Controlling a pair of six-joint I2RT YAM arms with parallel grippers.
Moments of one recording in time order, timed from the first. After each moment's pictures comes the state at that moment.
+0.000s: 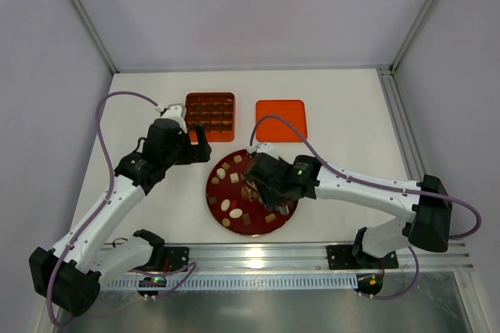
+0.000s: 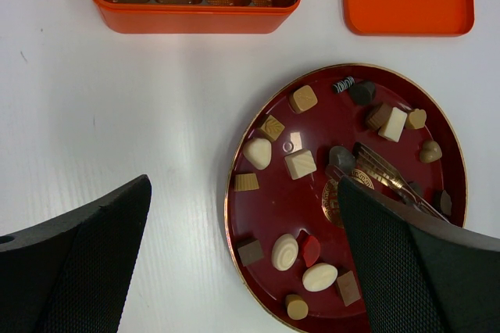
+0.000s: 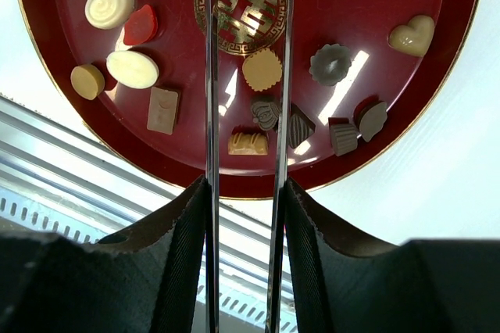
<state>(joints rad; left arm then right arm) -0.45 0.99 0.89 -0.55 -0.10 -0.42 1.14 1.41 1.16 -0.88 0.25 0.61</state>
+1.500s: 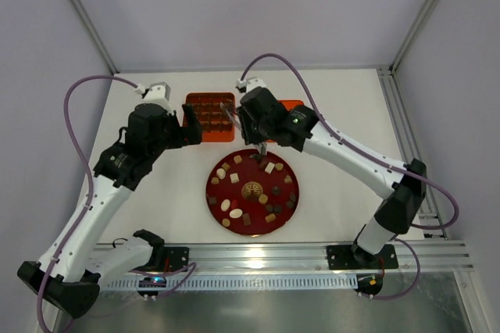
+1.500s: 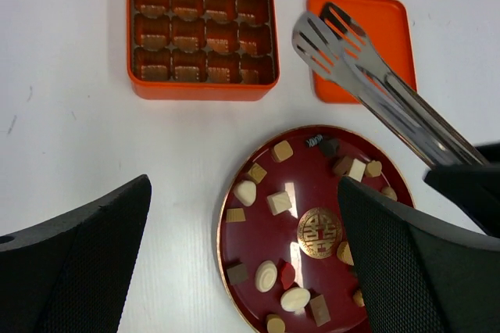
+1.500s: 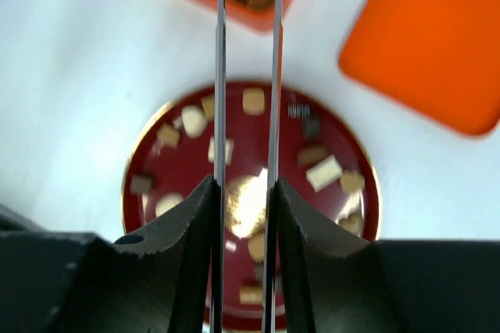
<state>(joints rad) -0.45 0.98 1.12 -0.65 -0.17 -0.42 0.93 1.59 1.59 -0.80 0.27 0.41</state>
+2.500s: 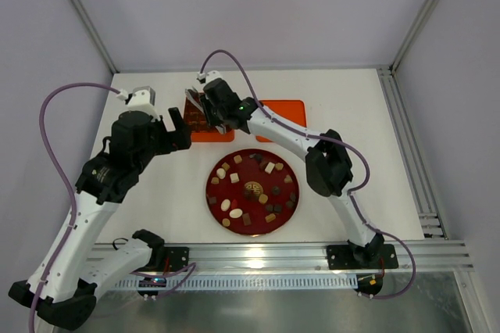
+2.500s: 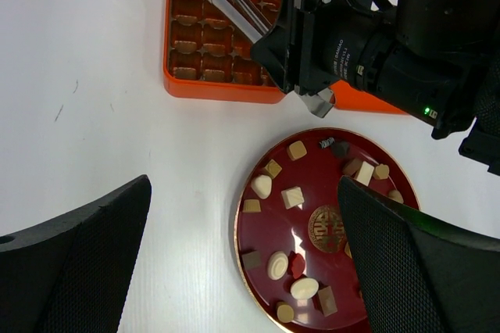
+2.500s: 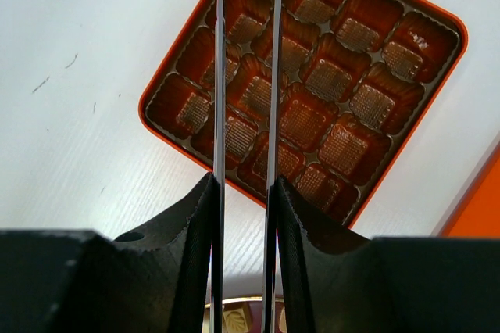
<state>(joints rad) -0.45 0.88 1.20 -0.78 -0.25 -0.42 0.85 2.25 2.05 -0.42 0.18 0.27</state>
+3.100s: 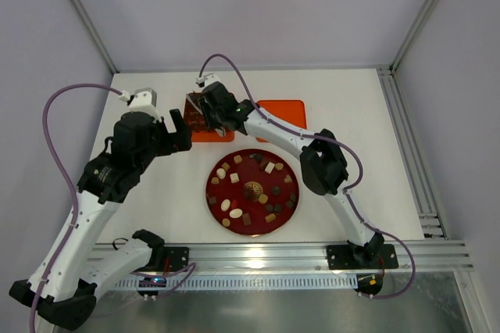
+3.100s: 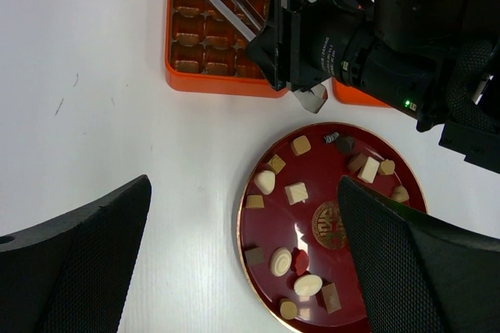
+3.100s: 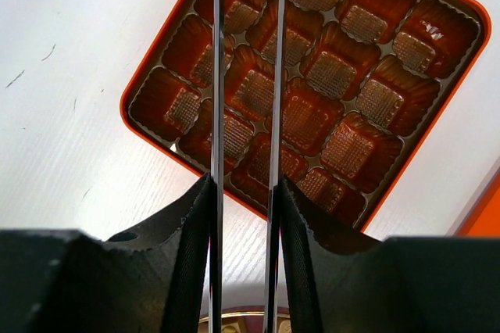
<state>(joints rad) -0.45 0.88 1.18 -0.79 -0.25 -0.42 0.85 2.31 2.08 -0.42 0.18 0.26</state>
